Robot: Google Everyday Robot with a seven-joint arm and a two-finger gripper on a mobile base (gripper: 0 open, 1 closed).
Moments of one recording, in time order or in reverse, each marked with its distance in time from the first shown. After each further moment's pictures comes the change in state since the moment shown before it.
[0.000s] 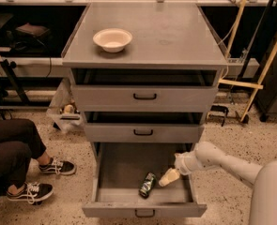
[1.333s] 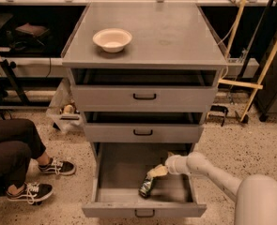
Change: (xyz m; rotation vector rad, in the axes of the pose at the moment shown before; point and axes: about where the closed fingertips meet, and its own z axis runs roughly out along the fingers) arm -0.014 -0.047 0.086 0.109 -0.238 0.150
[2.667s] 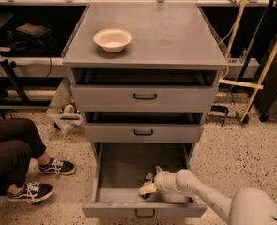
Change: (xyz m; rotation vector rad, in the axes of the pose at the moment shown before) arm 0.054 0.065 0.061 -0.075 -0.046 -0.053
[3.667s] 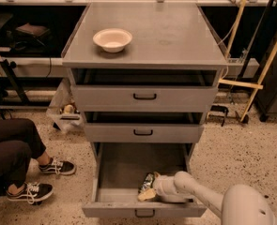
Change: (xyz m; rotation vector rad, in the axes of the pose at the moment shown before) arm 0.033 0.018 0.016 -0.070 0.076 0.007
